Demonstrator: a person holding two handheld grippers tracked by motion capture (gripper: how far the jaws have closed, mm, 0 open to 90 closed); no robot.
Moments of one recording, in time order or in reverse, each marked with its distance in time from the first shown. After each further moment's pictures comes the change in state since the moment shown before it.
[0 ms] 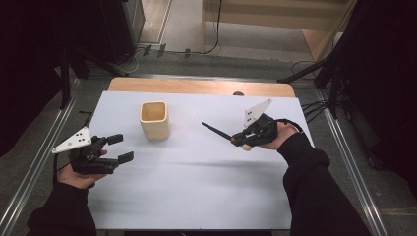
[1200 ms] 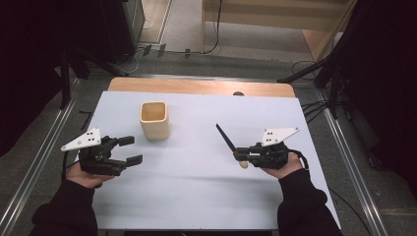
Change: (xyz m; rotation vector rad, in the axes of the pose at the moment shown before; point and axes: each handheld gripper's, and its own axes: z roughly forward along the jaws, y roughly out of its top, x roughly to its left) left arm -0.013 0.008 0.017 0.026 -0.103 0.019; right arm 0.060 -0.049 0.001 -0.337 -0.061 0.197
